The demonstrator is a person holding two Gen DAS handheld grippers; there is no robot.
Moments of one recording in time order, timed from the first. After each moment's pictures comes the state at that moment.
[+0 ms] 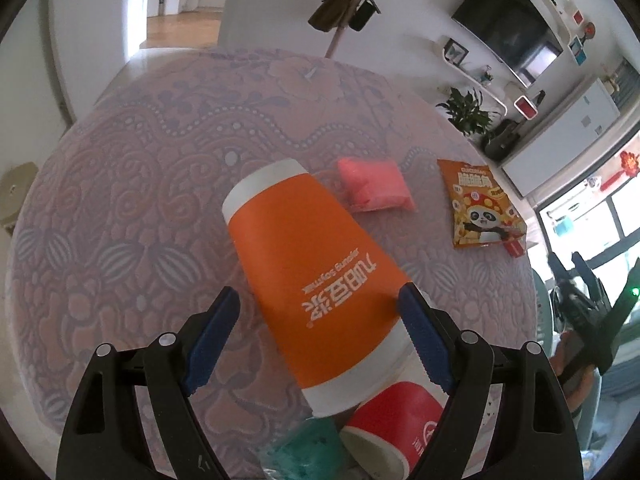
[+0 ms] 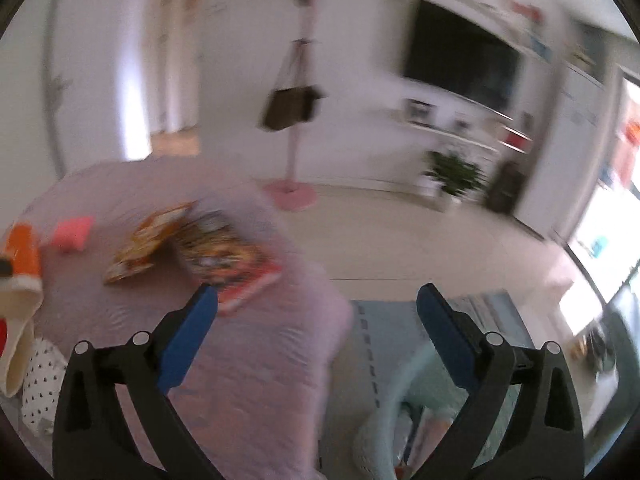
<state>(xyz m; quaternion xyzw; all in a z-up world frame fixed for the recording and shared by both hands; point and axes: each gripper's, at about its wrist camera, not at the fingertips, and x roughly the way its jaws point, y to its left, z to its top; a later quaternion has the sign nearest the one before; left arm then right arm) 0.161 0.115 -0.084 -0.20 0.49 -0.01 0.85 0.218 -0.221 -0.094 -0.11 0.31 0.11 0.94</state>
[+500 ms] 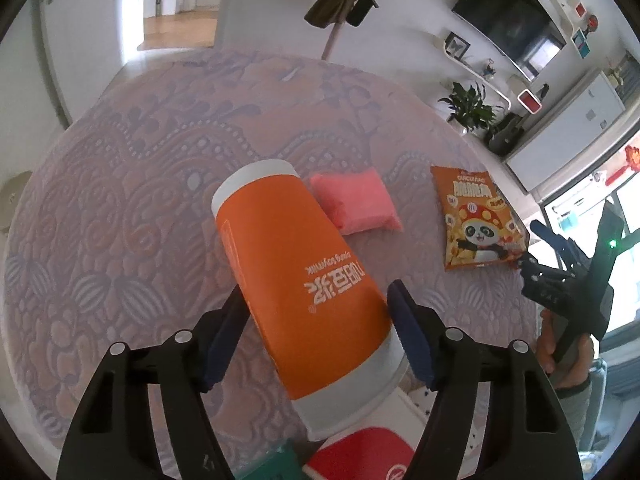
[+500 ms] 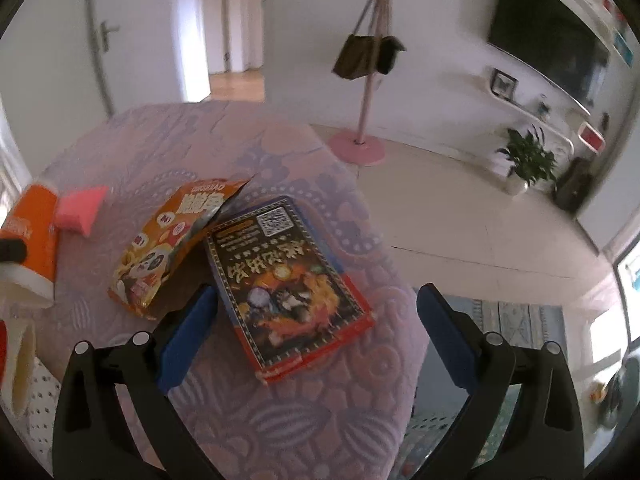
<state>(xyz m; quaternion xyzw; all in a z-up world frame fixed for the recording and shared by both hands) 0.191 0.088 -0.082 -0.18 0.50 0.00 0.85 0.295 -0.168 -0.119 -0.15 0.40 0.20 0.88</state>
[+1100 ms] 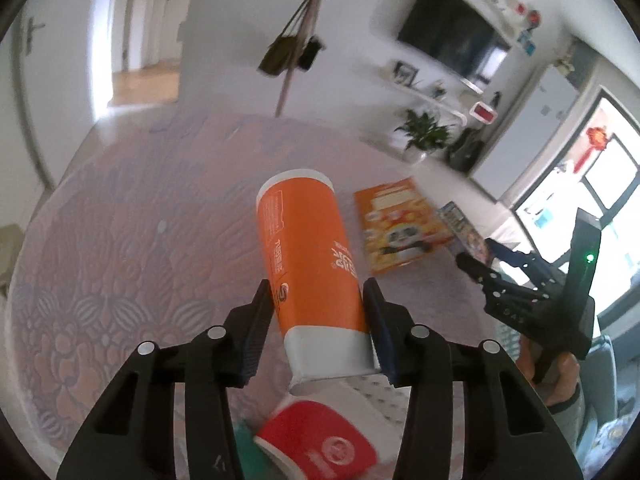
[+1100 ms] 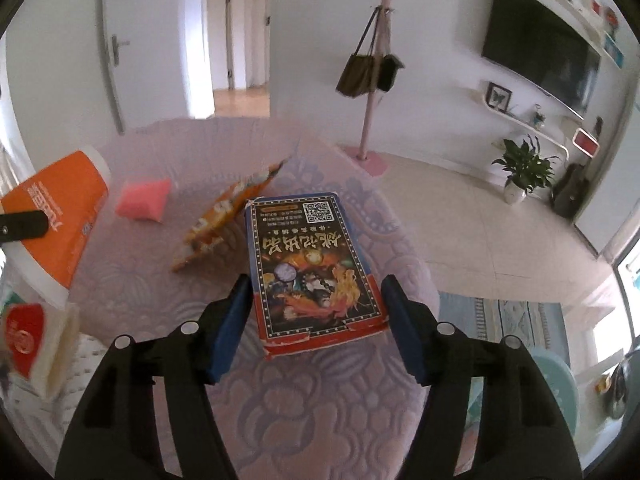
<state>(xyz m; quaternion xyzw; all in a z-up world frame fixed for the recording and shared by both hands) 0.143 0.052 -0.033 -0.15 0.40 -0.06 0.90 0.224 -0.189 -0.084 -0.09 0.35 0.20 0.91</state>
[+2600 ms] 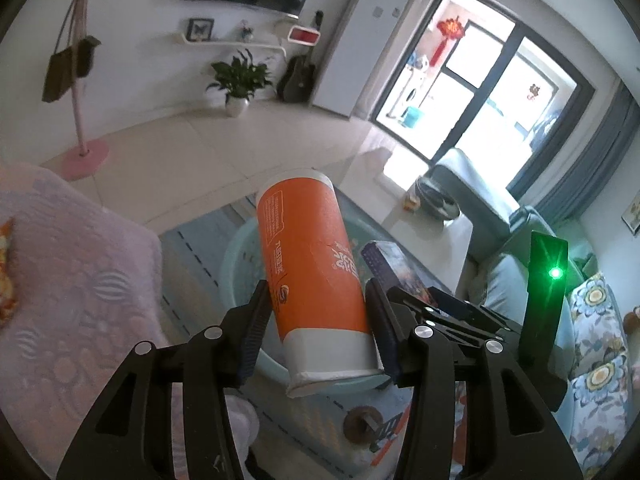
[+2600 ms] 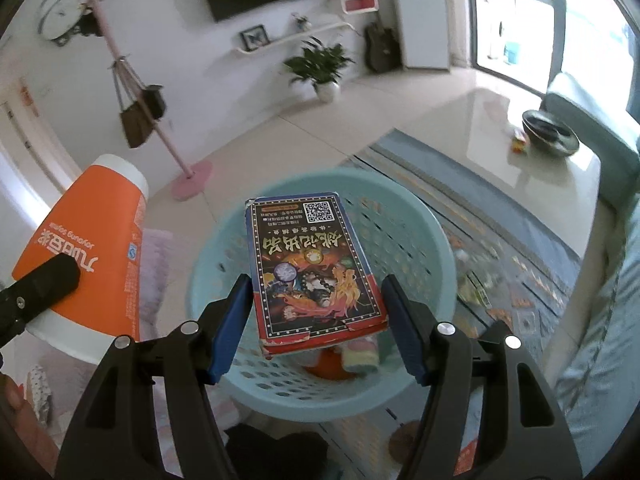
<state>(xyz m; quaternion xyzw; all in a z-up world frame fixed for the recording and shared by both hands) 0.207 -0.278 -0.089 -0.03 0.43 -0.35 0.84 0.128 -0.487 -0.153 0.19 0.41 -0.11 0.88</state>
